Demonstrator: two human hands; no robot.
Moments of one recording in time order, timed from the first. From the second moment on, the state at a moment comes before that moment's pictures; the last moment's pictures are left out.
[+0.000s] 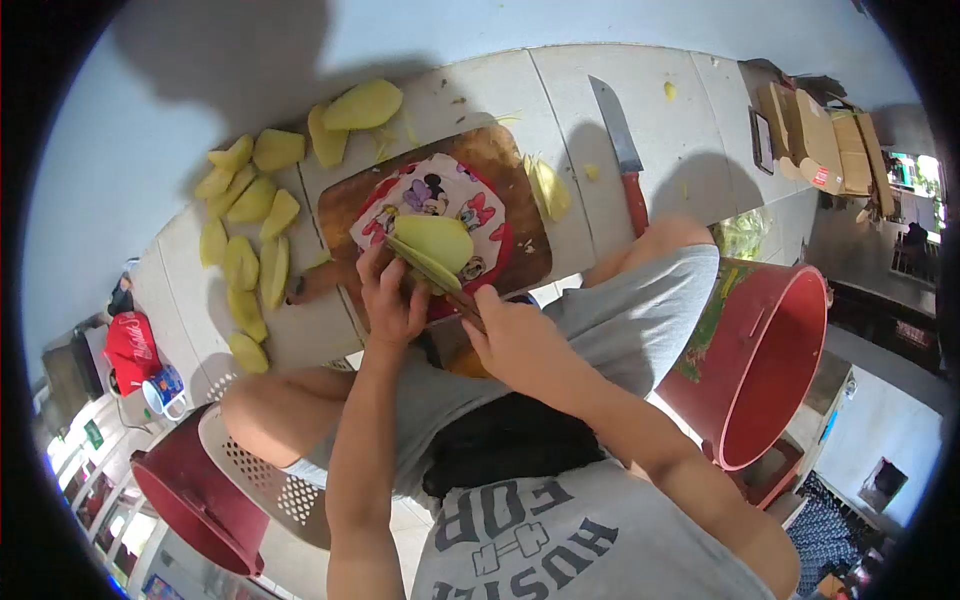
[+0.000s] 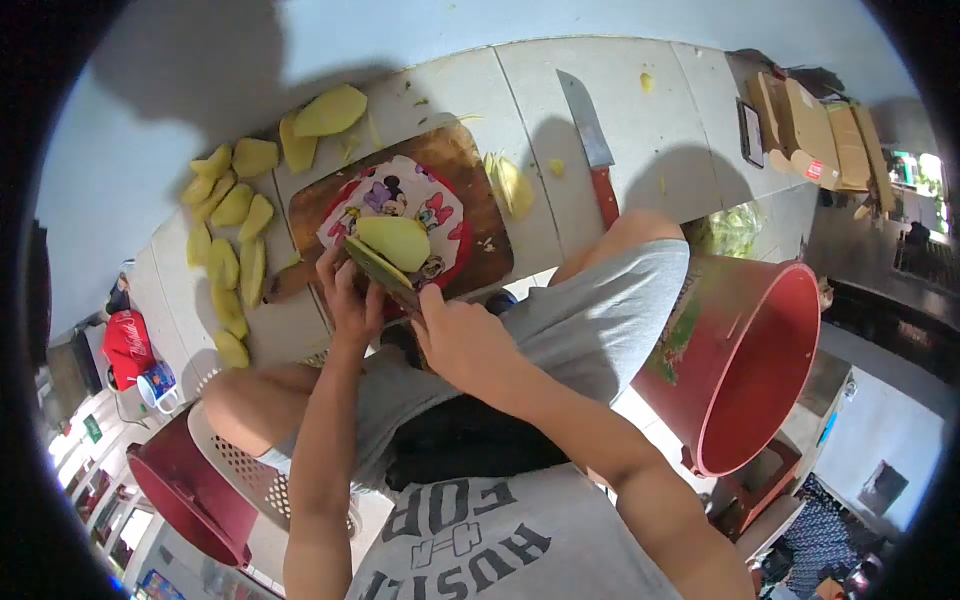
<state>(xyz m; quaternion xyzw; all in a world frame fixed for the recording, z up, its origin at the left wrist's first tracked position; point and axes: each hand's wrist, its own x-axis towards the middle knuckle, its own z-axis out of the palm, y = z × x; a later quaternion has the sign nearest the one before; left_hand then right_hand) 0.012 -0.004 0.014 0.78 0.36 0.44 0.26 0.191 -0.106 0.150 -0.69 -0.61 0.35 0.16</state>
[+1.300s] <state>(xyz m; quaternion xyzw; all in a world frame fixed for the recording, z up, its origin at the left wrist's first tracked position) 0.014 0.000 0.017 0.79 0.36 0.43 0.26 0.194 -0.082 0.155 -0.70 -0.61 0.36 0.10</state>
